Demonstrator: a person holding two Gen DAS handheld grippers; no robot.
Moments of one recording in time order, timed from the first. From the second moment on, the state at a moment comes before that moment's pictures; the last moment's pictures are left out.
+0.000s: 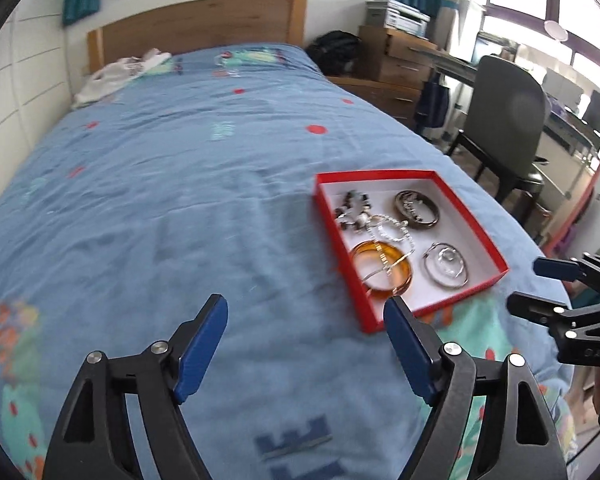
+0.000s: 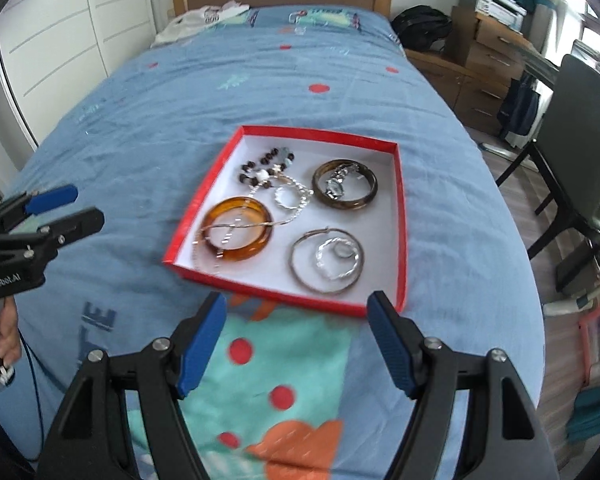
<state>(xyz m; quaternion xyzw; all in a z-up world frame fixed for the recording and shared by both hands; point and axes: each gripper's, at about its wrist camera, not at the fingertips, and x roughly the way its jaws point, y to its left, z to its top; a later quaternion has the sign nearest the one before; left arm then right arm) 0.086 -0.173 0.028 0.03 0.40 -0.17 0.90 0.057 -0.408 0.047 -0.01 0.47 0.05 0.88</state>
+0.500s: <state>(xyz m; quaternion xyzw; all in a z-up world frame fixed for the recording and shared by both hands) 0.017 -0.124 0.036 0.01 0.38 -0.10 0.92 -0.015 -0.366 0.053 0.04 0.43 0.03 0.90</state>
